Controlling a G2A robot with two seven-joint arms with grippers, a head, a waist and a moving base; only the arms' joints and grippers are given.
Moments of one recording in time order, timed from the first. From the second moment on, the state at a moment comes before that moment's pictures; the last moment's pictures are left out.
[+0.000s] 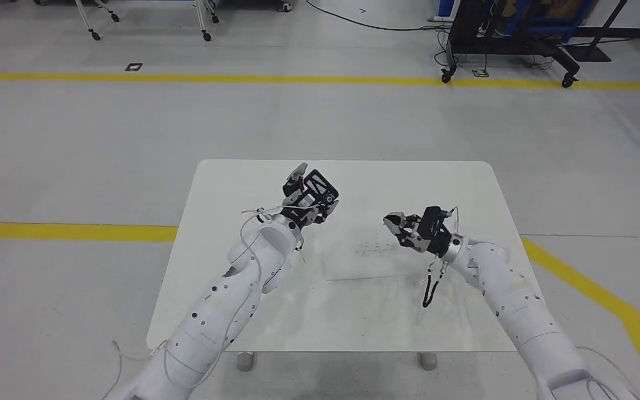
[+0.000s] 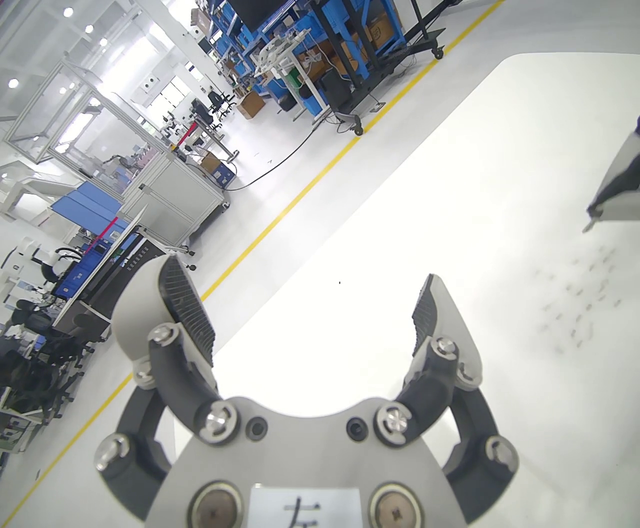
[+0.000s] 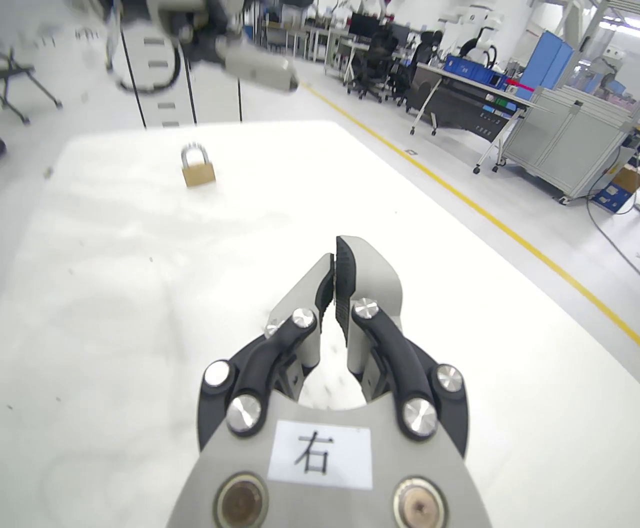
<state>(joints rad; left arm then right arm) 1.05 -1.33 -0.91 -1.47 1.72 -0.08 -0.25 -1.07 -1.12 1.15 -0.91 -1.50 -0.88 -0.64</state>
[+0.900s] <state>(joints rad) 1.09 -1.34 -1.05 -1.49 1.15 -0.11 -0.28 -1.08 -1.15 1.02 -0.94 -0.49 -1.01 -0.33</state>
